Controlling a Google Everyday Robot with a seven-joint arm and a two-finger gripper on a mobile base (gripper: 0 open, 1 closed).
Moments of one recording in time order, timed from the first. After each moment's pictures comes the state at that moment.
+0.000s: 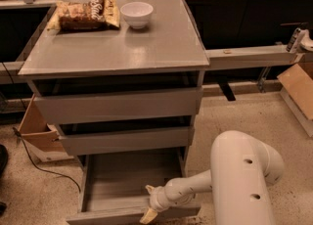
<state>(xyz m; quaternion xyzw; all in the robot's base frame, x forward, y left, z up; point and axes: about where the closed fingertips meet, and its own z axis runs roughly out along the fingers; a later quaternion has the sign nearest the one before) 0.470 0.051 0.189 -0.61 0.72 0.20 0.24</state>
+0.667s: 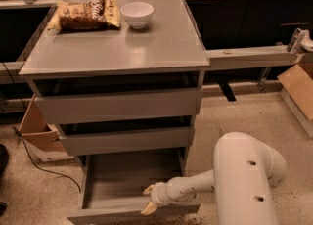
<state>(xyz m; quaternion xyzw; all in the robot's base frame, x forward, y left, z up) 0.503 0.045 0.195 -0.60 0.73 0.17 0.28</state>
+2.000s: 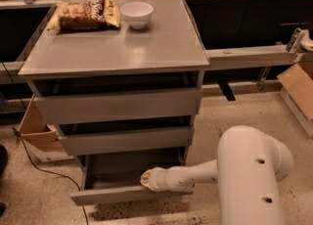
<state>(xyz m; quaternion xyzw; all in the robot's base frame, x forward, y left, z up) 0.558 0.053 0.250 -0.61 0.70 0.12 0.35</state>
